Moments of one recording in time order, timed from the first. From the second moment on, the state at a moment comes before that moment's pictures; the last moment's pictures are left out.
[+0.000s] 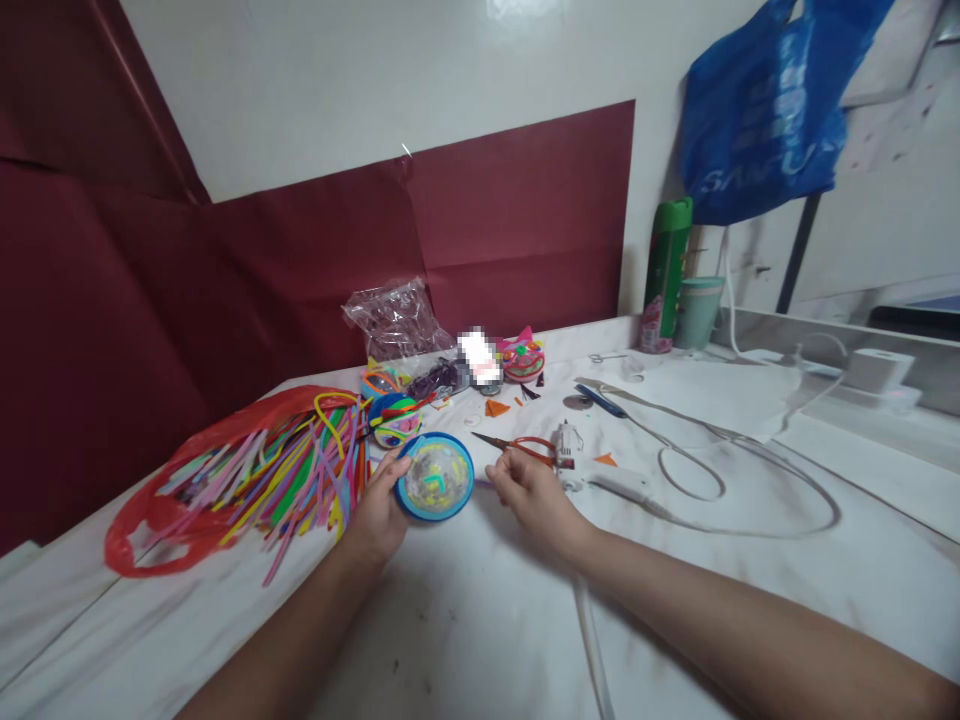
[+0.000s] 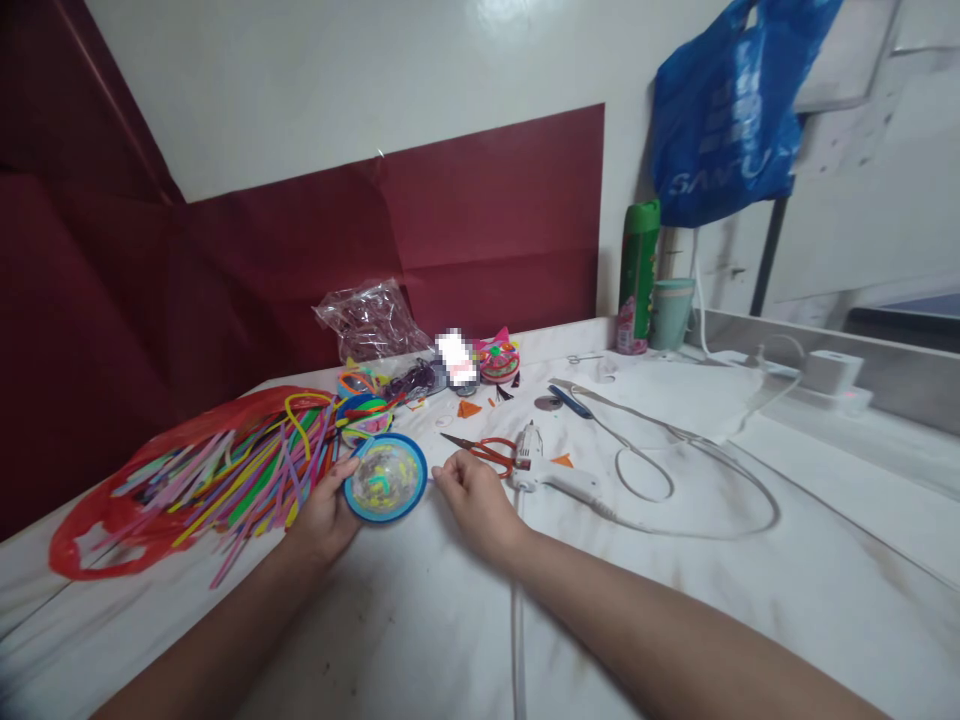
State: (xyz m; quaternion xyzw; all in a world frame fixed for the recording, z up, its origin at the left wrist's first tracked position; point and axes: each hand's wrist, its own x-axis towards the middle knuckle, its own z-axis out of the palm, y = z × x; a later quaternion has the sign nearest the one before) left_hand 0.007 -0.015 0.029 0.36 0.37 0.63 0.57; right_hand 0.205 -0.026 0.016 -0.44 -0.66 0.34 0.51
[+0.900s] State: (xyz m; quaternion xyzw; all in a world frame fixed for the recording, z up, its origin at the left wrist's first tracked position) left_hand 0.016 -0.016 0.017 0.44 0.42 0.60 0.52; right_hand 0.199 -0.024 0.004 -0.44 -0.69 0.36 0.45
